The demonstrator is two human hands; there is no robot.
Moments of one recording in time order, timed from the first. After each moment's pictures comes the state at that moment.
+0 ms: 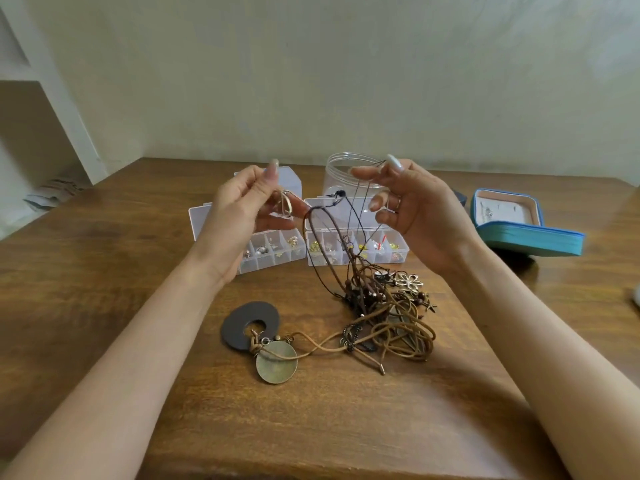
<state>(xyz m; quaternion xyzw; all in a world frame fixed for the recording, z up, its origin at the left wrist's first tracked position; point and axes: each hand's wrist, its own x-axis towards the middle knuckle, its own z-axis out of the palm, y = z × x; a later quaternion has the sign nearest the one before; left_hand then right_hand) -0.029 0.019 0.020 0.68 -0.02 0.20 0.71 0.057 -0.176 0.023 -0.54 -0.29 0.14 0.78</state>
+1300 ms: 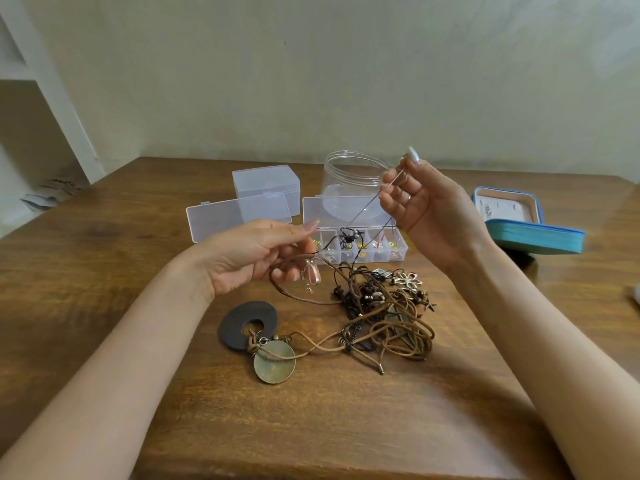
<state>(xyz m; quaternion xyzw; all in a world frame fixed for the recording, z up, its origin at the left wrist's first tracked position) -0.029 0.018 0.016 0.73 0.04 -0.13 0.67 0.067 -0.180 0.018 -0.43 -0.22 0.16 0.86</state>
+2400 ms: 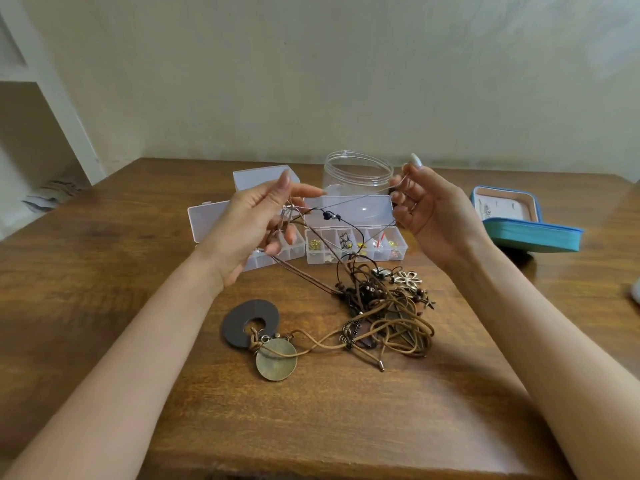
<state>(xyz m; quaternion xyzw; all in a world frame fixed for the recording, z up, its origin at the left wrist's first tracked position) -0.031 0.014 0.019 0.73 -0.01 0.11 0.67 0.074 -0.186 0.012 -0.48 -0.17 0.12 0.85</state>
